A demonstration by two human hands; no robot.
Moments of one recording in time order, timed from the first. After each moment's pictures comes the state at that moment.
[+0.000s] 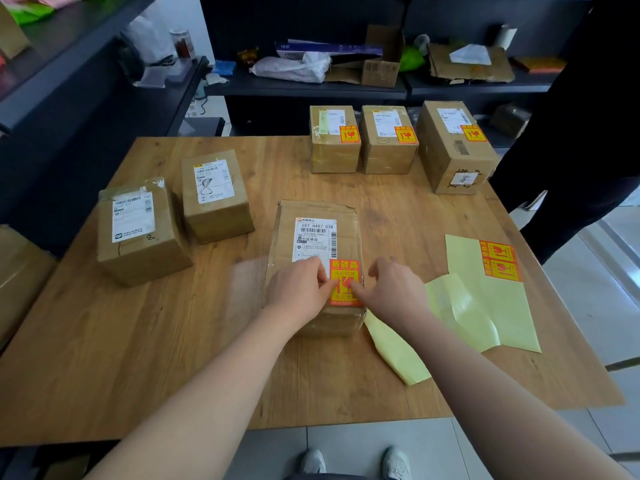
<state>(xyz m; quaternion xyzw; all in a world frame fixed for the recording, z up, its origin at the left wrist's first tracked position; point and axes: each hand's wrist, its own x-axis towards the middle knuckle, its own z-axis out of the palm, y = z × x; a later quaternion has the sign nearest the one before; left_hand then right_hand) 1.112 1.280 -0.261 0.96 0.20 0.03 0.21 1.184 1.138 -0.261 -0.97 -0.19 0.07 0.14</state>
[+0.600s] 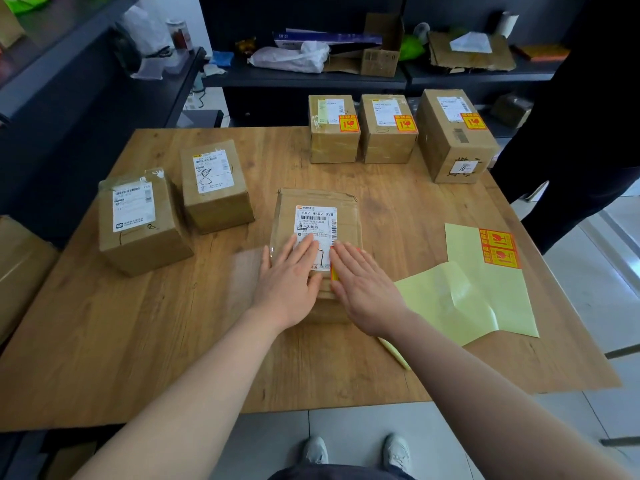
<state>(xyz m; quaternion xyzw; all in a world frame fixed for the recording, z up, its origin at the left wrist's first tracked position) 1.090 1.296 -0.290 0.98 0.13 -0.01 0.12 1.165 1.140 -0.297 -0.88 -0.46 0.05 0.07</state>
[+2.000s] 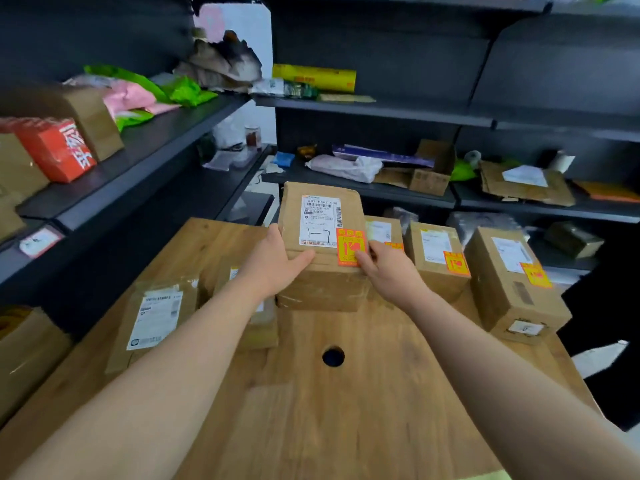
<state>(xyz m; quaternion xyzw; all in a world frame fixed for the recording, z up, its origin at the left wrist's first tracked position) 1.250 1.467 -0.156 0.87 0.31 0.17 0.35 1.381 1.303 -0.165 -0.88 -0.38 0.06 0.29</state>
